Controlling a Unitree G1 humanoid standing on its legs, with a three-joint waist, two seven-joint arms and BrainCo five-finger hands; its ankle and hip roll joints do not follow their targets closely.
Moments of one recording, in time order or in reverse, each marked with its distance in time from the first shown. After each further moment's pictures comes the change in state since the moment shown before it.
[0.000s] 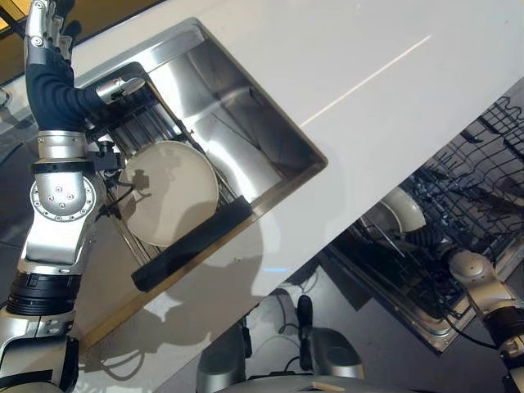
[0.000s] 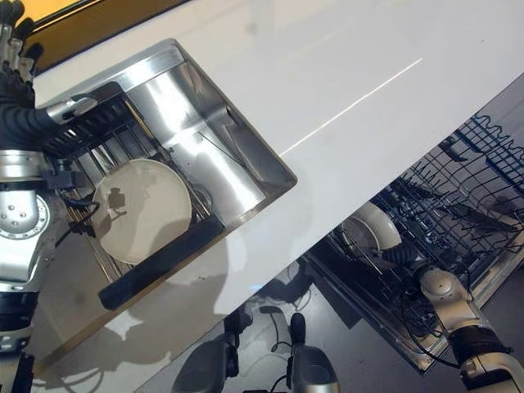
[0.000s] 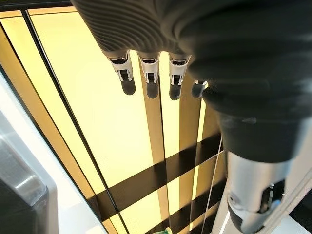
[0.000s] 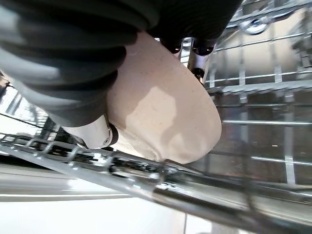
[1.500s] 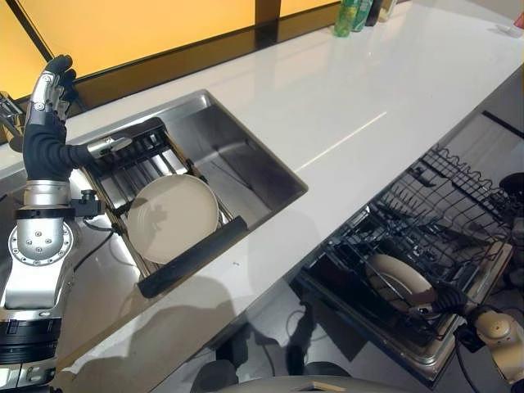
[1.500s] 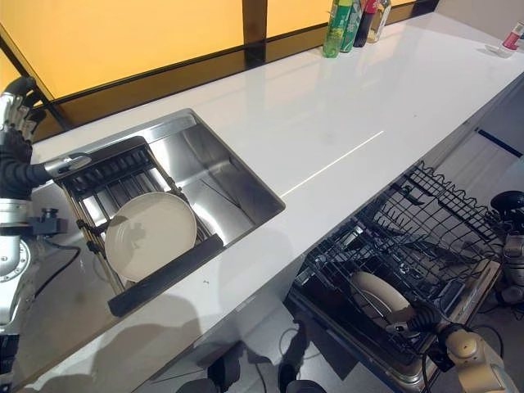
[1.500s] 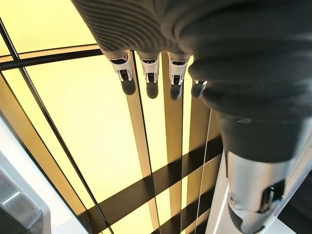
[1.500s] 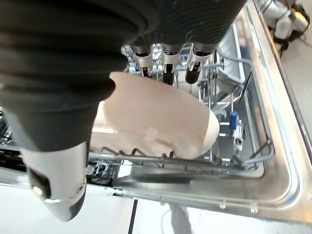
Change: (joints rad) left arm 0.292 -0.017 0.150 -0.003 -0.001 -0.026 -0.133; right arm 0.373 0.047 -0.231 -0.218 -0.225 0.149 0.078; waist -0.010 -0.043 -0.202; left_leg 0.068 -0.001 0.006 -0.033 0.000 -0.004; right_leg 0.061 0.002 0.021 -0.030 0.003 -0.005
